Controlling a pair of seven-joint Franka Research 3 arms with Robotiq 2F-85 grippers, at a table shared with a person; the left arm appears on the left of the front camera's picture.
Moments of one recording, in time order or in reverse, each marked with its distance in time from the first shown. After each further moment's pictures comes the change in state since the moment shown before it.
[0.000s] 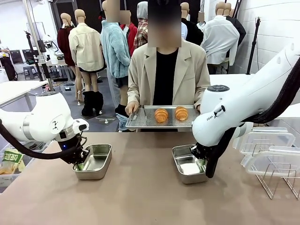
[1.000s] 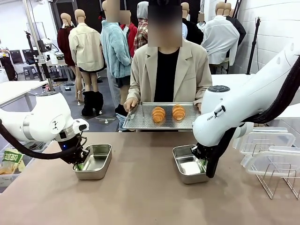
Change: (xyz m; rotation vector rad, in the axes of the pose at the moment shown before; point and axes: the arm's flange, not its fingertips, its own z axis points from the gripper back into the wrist) left arm 0.000 0.000 0.000 0.002 0.000 -0.002; right arm 0.001 -0.003 -0.002 0.000 0.002 -0.004
